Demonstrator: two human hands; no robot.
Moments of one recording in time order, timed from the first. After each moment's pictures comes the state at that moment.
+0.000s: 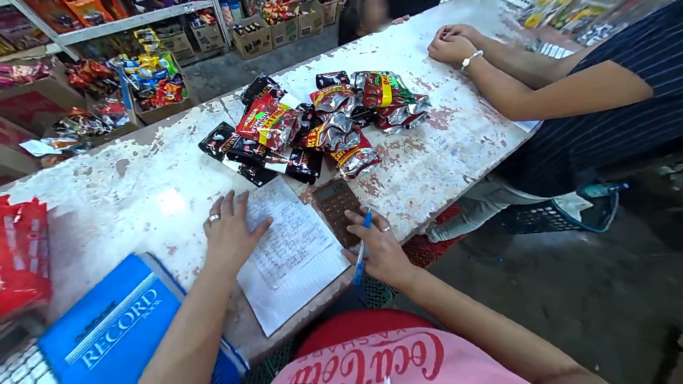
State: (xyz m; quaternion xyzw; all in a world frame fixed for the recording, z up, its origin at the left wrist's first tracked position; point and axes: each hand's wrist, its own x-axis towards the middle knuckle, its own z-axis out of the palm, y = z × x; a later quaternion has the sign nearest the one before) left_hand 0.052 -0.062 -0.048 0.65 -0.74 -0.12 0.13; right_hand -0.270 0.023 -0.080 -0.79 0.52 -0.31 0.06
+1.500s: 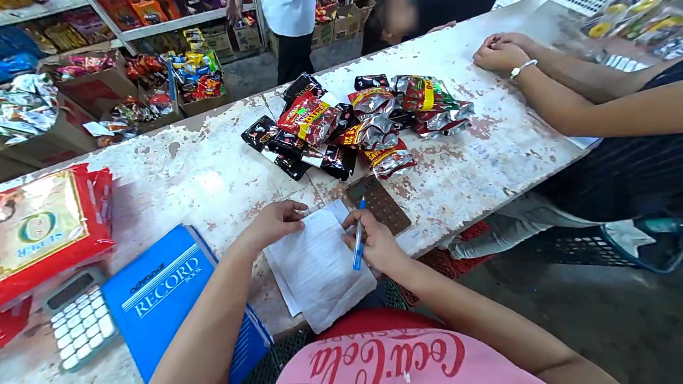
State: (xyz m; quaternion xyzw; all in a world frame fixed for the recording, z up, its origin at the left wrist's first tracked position) left_hand 0.055 -0.067 -0.022 0.52 -0.63 -0.56 0.15; right_hand -0.208 0.000 -0.047 -0.69 0.51 -0.33 0.39
